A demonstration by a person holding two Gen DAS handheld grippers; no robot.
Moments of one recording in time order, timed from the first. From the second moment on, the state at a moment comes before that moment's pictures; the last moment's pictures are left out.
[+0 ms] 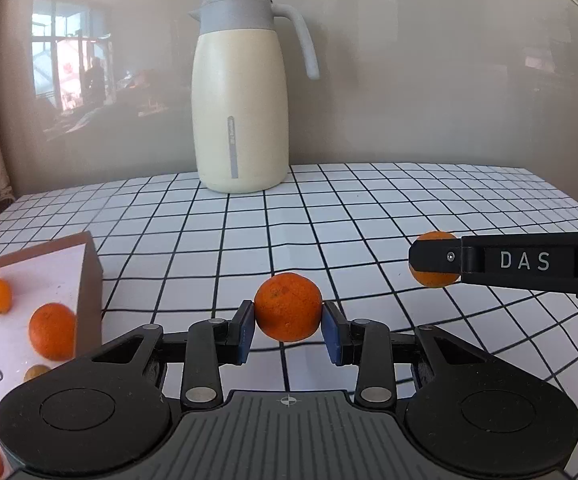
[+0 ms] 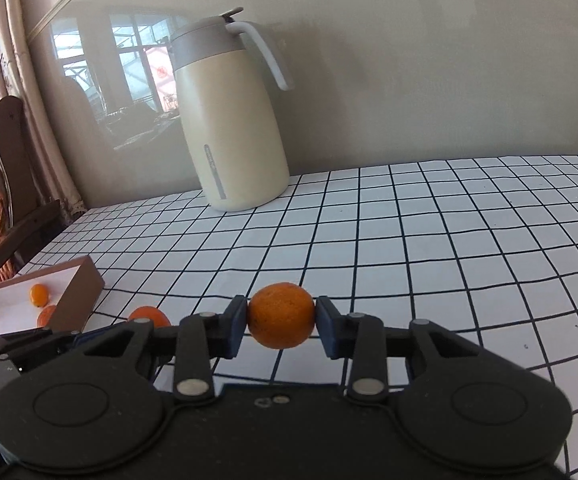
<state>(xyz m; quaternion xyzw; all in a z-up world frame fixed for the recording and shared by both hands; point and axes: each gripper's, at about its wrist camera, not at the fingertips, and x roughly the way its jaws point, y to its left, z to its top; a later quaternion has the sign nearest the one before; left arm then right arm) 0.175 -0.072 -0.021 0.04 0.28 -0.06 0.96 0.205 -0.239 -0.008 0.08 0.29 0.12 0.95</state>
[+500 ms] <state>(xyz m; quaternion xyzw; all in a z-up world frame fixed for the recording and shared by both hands) 0.115 -0.039 -0.017 0.04 0.25 -0.05 0.97 0.135 -0.201 -0.002 0.06 0.27 0.14 0.95</state>
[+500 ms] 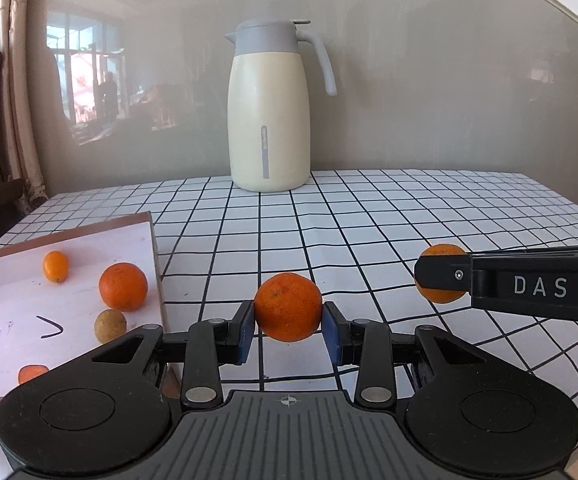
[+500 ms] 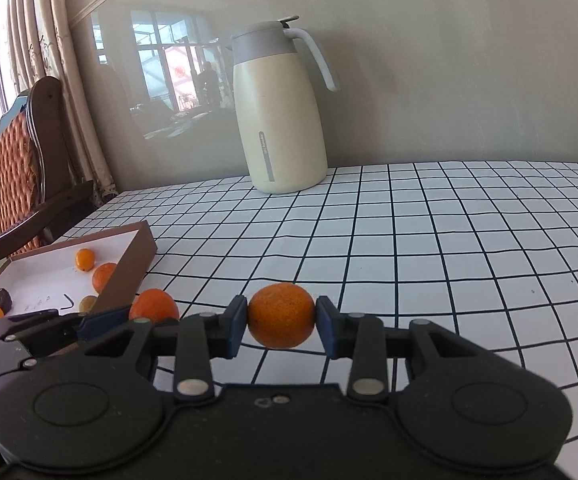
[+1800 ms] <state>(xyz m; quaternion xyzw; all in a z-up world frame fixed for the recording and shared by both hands) 0.051 0.138 0.027 -0.03 0.17 0.13 0.98 0.110 -0.064 0.025 0.06 0.18 0.29 0.94</state>
